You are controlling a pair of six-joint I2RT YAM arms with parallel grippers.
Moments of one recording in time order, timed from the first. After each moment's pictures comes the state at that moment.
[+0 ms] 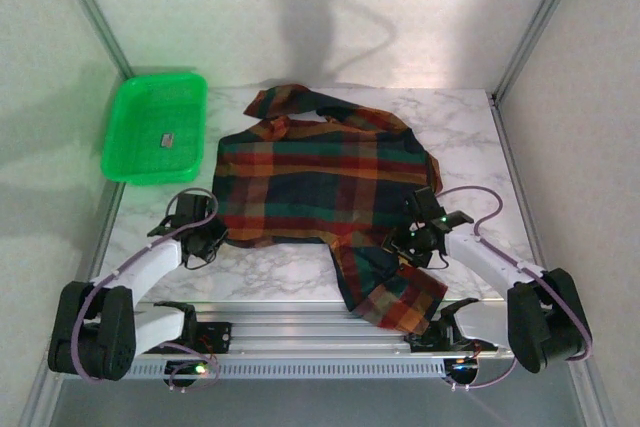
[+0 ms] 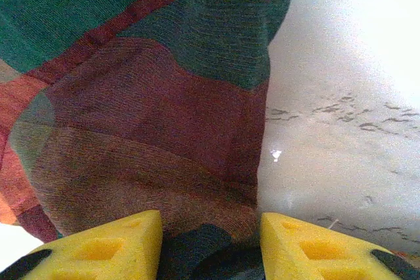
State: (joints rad) left arm -0.08 1.15 0.44 -0.35 0.11 -1.08; right arm 0.41 1.20 0.59 -0.66 -0.24 0.89
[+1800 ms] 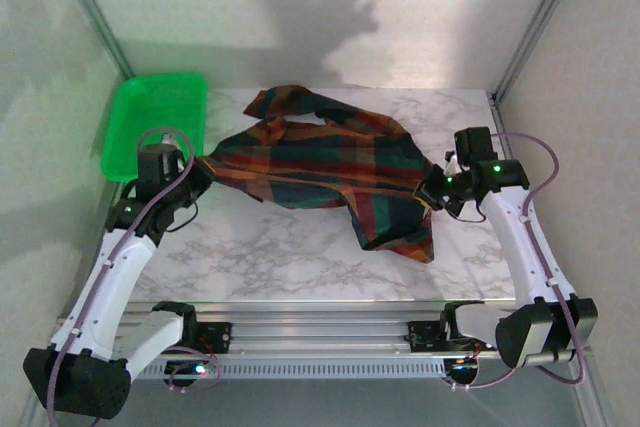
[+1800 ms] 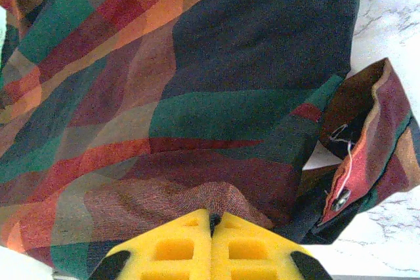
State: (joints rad) left arm -0.09 0.96 0.94 -0.60 0.08 -0.84; right arm 0.12 1.20 1.19 -1.12 -0.37 0.66
